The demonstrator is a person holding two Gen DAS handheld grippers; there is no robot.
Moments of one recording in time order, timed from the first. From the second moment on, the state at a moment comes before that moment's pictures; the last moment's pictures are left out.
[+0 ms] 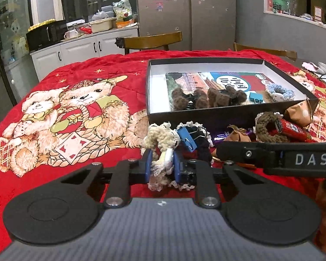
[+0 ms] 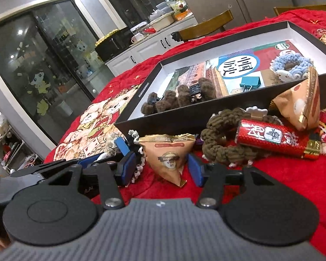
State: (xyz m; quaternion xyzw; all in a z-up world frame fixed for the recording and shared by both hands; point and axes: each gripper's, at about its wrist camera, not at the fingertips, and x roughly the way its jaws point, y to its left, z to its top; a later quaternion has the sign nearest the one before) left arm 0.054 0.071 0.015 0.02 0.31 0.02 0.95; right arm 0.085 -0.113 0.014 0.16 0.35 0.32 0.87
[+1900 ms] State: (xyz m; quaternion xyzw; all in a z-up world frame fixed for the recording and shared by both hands) left arm 0.049 0.112 0.094 -0.05 0.23 0.11 0.97; right arm 0.046 -0.122 0.092 0.12 0.20 0.35 0.91
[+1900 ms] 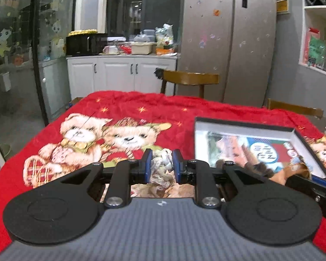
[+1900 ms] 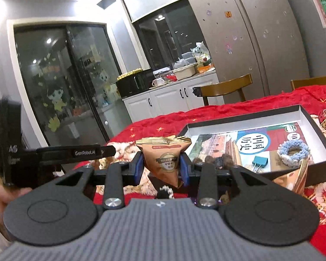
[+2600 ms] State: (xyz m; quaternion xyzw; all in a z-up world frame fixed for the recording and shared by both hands) left arm 0.075 0.054 0.212 -0.07 0.15 0.01 0.99; right arm 0.109 -0.143 0.195 0.18 0.17 0.31 0.92
